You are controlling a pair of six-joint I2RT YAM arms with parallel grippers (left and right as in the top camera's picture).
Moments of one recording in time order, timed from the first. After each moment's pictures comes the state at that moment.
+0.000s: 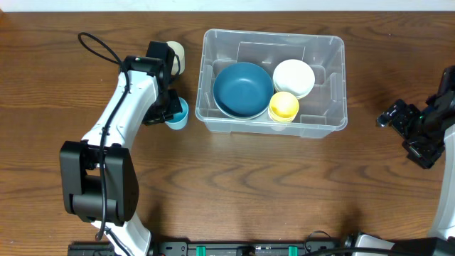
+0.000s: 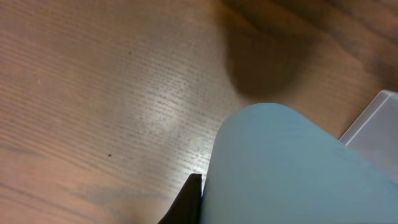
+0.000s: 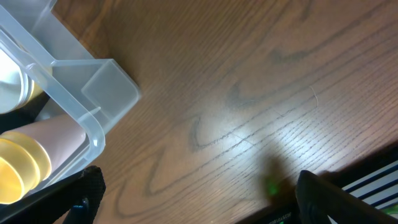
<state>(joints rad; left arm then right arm) -0.15 1.86 1.46 -1.13 -0.08 -0.48 -0.37 1.43 1.41 -1.40 -0.10 0.49</state>
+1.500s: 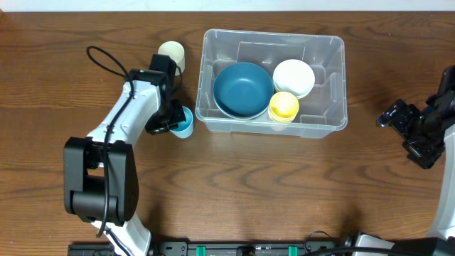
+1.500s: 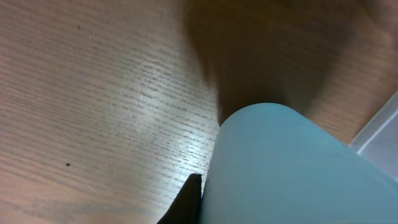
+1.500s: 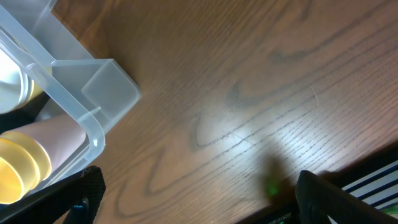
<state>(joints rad) -0.15 1.86 1.31 -1.01 -0.01 -0.49 -0.37 1.43 1.41 -1.40 -0.10 0.49</state>
